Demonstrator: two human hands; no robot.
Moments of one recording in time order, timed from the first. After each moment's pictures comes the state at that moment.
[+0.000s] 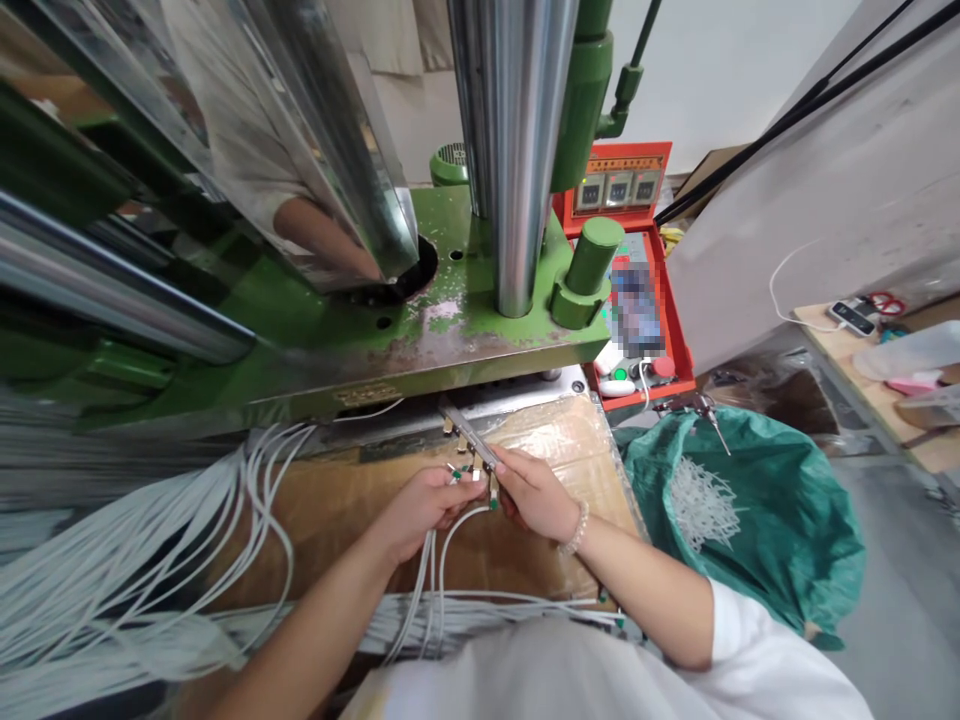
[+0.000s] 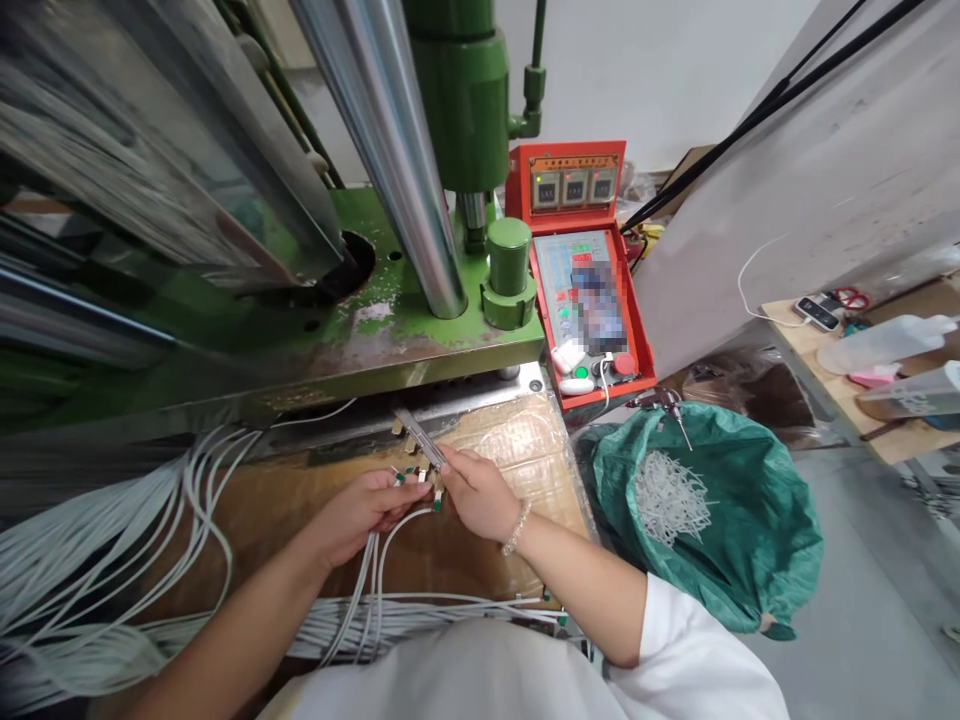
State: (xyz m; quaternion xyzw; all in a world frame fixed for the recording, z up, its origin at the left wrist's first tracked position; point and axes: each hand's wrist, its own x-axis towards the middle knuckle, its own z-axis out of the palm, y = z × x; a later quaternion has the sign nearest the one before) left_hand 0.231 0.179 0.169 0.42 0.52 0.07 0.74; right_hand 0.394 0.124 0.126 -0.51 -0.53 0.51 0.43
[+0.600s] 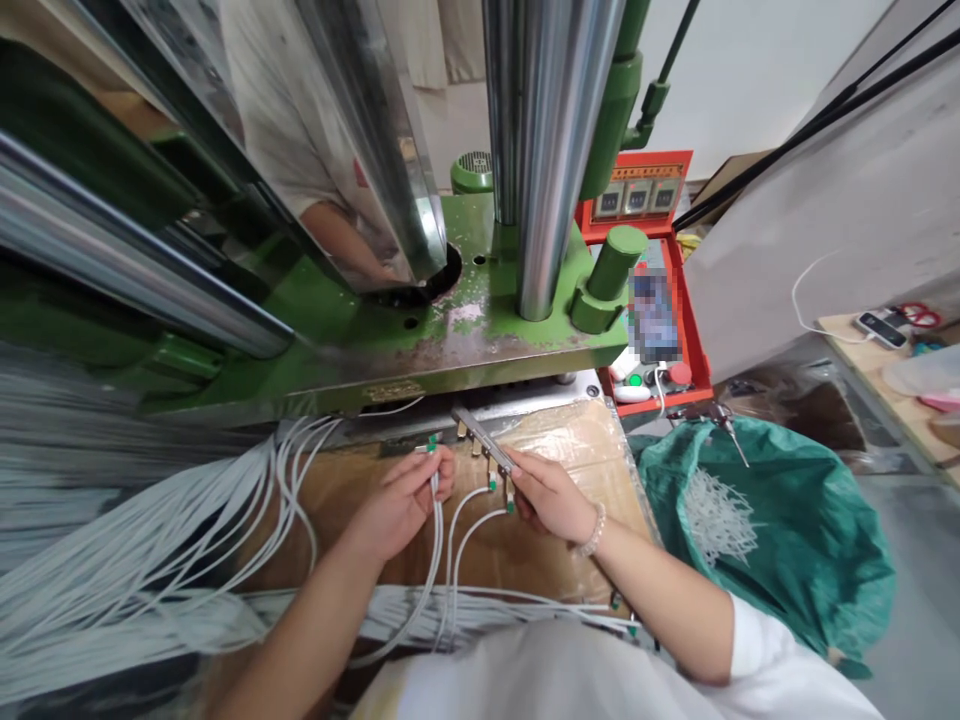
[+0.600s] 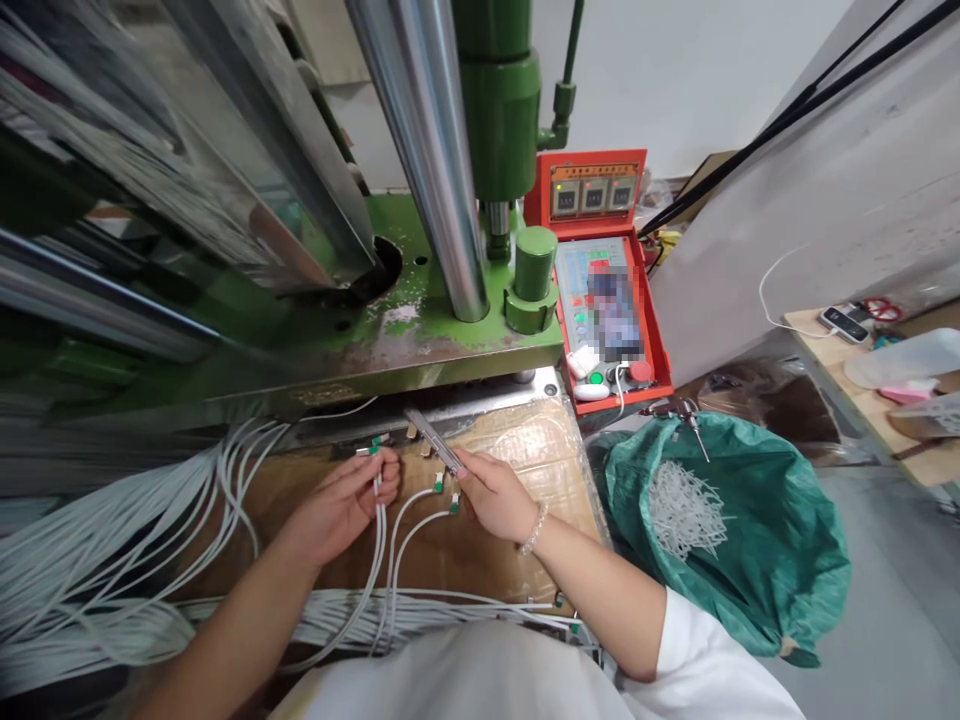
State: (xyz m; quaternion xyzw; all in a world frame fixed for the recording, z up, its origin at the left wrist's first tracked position) left_hand 0.199 0.183 0.175 0.27 0.49 0.32 0.76; right_hand 0.397 0.122 0.133 -0.48 -0.46 0.62 0.42
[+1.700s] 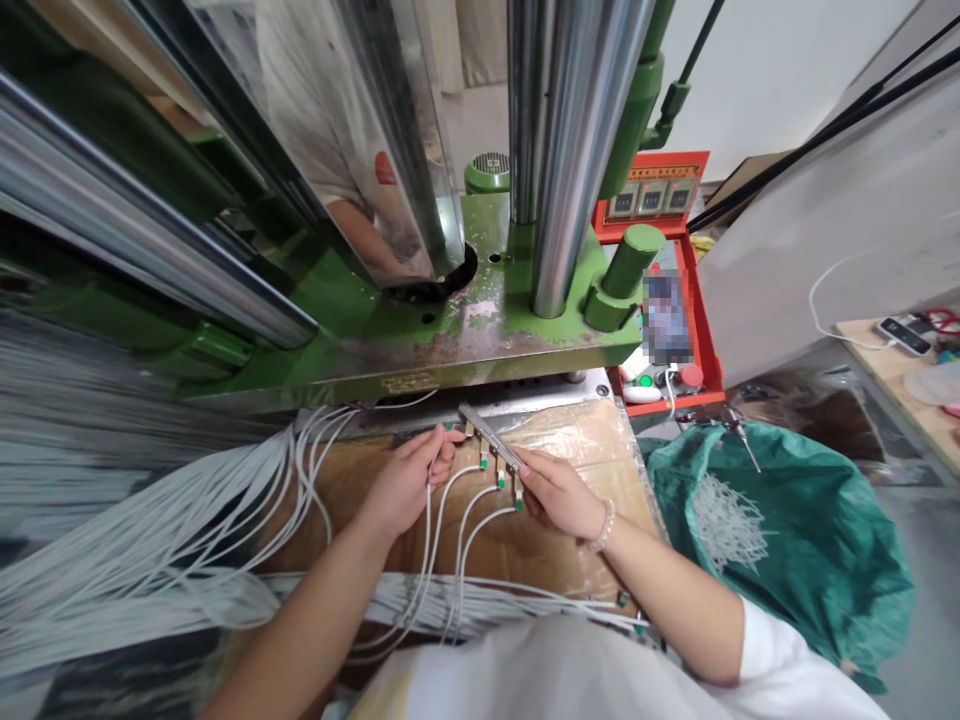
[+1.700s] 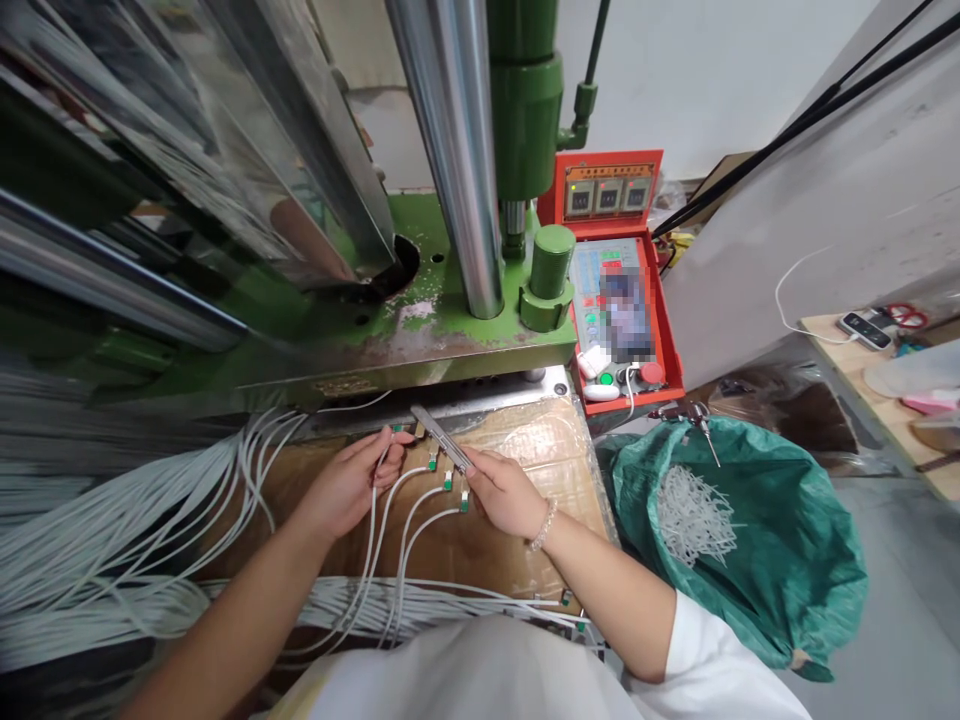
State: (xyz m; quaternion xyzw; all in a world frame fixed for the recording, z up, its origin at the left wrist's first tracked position) left_hand 0.202 0.192 0.172 0.37 0.59 0.32 0.65; right_hand 0.399 0.120 0.124 -0.46 -0.52 0.59 0.41
